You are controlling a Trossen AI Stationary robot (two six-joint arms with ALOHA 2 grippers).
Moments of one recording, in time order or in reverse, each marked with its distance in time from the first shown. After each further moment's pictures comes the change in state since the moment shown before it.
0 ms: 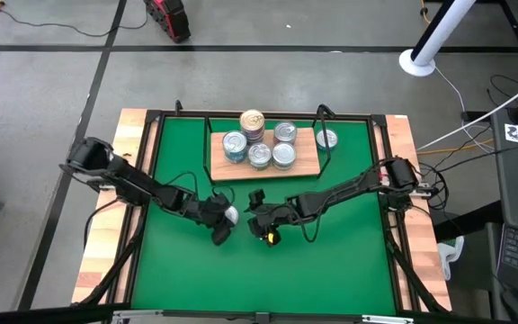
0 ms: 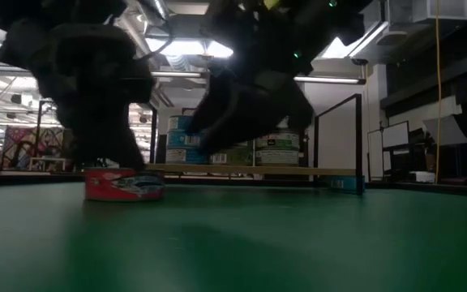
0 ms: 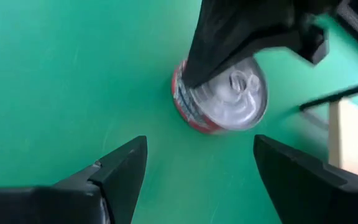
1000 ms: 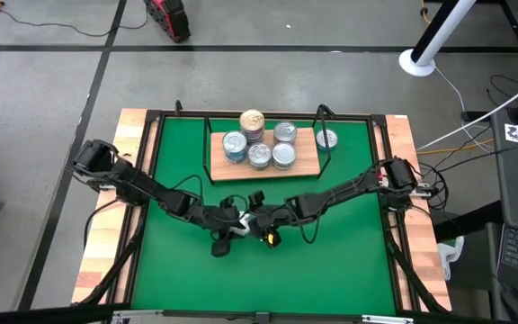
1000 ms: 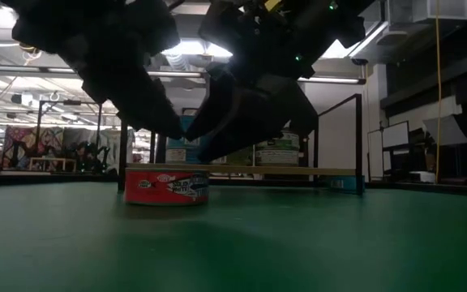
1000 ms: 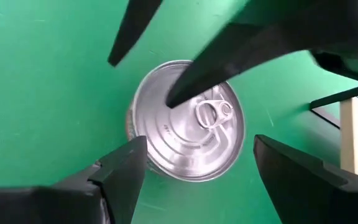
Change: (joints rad) left arm -0.042 0.073 0.154 0.034 0.012 0.499; right arm 0.005 0.012 -0.001 -0.009 -0.016 0.005
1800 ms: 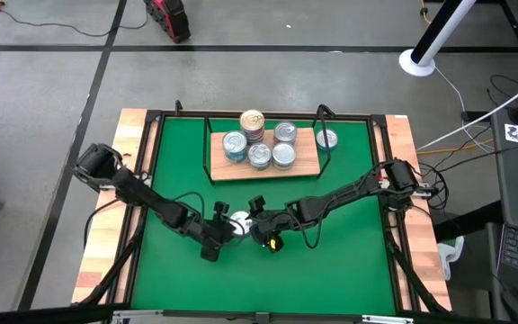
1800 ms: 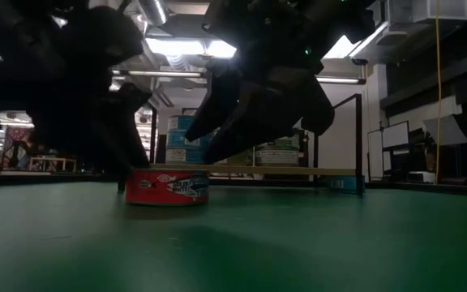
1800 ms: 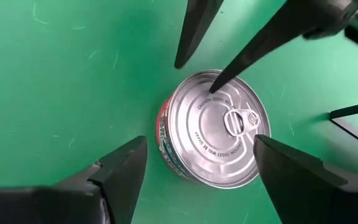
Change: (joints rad) left arm -0.136 0.045 -0.001 -0.180 -0.257 0.336; right arm 0.028 0.000 0.000 -0.011 -0.014 0.006
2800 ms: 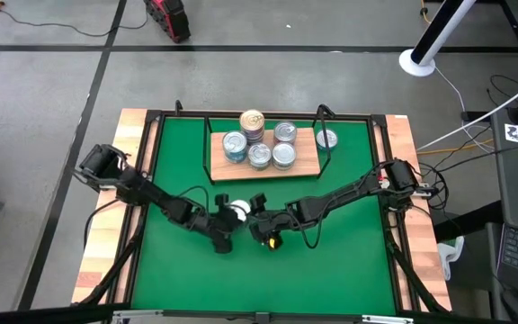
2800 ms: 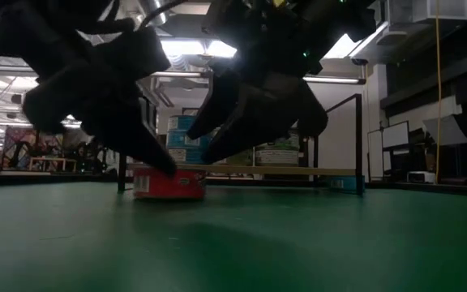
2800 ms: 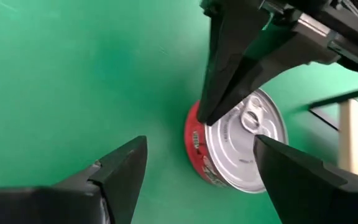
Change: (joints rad) left arm 0.076 0.047 -0.002 0.110 -0.084 -0.216; right arm 0.000 -0.001 0.000 -0.004 0.065 -0.011
